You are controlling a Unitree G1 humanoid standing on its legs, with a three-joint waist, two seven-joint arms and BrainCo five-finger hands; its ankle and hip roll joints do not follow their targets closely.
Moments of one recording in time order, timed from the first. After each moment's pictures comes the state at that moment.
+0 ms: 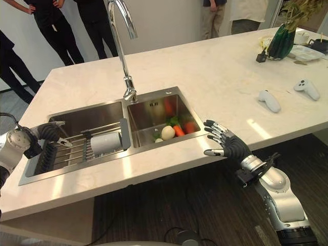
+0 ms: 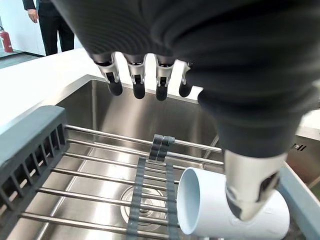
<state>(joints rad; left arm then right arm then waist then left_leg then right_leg) -0.57 1.01 -0.39 0.70 0.18 0.05 -0.41 0.05 -0.72 -0.05 -0.17 0.49 0.04 0.42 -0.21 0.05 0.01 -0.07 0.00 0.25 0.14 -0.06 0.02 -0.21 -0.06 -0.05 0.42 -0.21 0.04</state>
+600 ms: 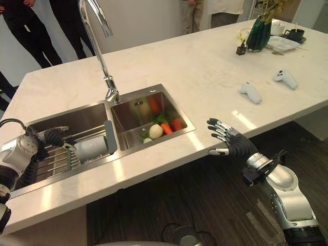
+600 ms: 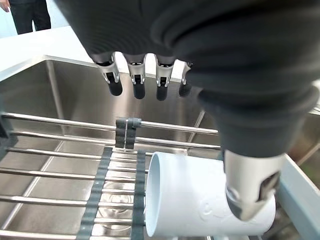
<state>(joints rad) -0.57 0.94 -0.39 0.77 0.23 0.04 -0.36 0.05 -0.76 -0.09 -0.18 0.48 0.04 0.45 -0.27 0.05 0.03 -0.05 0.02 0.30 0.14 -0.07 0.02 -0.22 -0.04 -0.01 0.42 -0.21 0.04</state>
